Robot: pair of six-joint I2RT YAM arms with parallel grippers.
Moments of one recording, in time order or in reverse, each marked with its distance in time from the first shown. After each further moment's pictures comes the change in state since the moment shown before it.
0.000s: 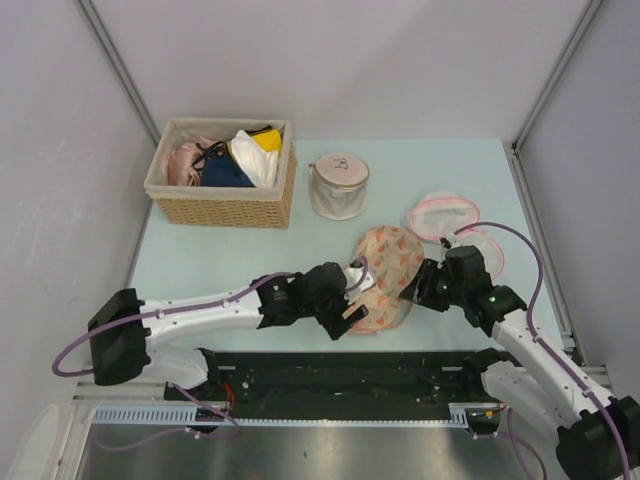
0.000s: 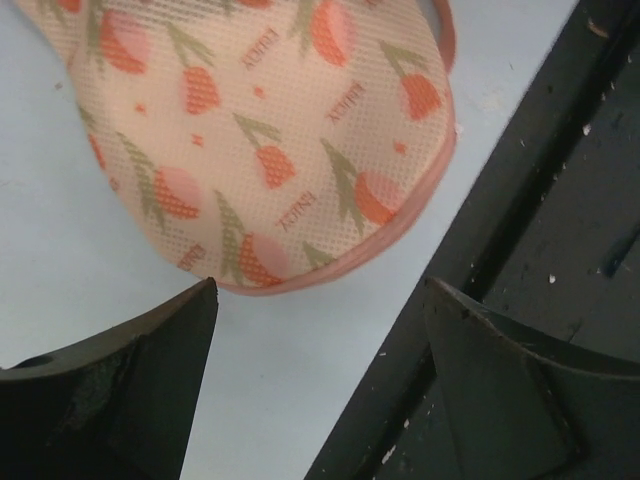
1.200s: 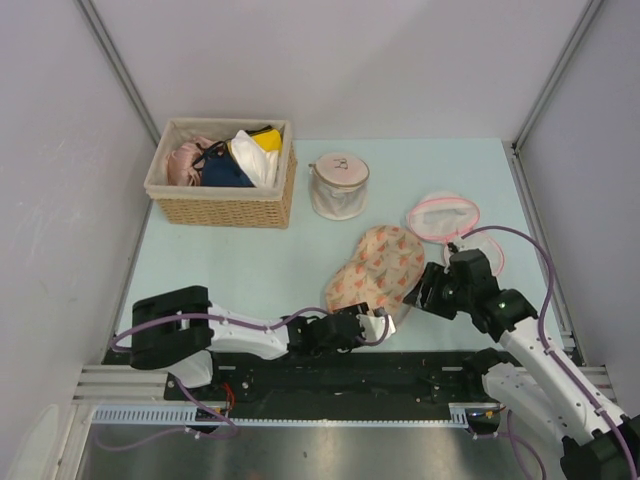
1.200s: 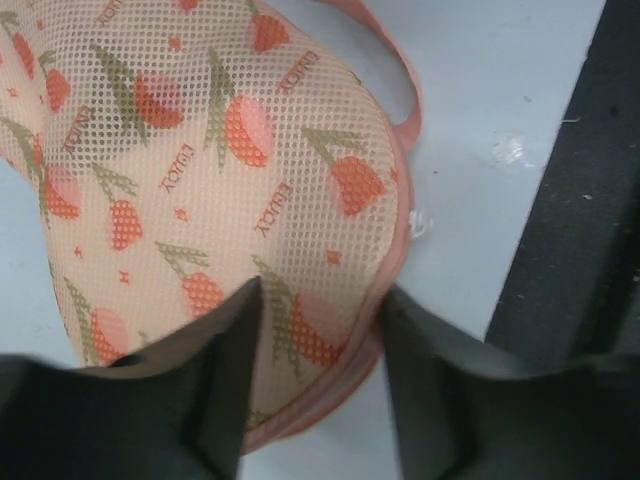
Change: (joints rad) left arm -0.205 0.211 -0.284 0.723 -0.246 0.293; right arm 0.018 -0.091 0.054 -0.186 0.056 0.039
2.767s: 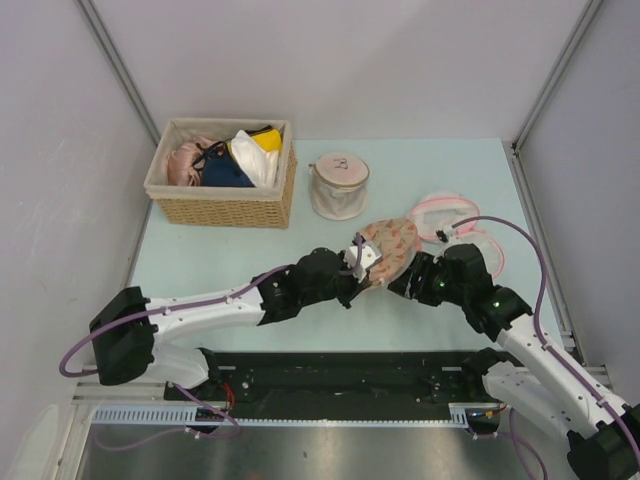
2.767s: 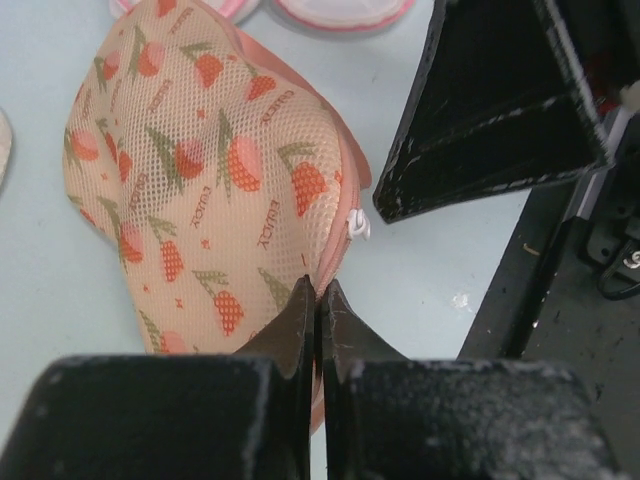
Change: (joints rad) left arm 0.259 -0.203 0.212 -0.240 0.294 -0.266; right arm 0.084 0.030 0.002 0.221 -0.037 0.034
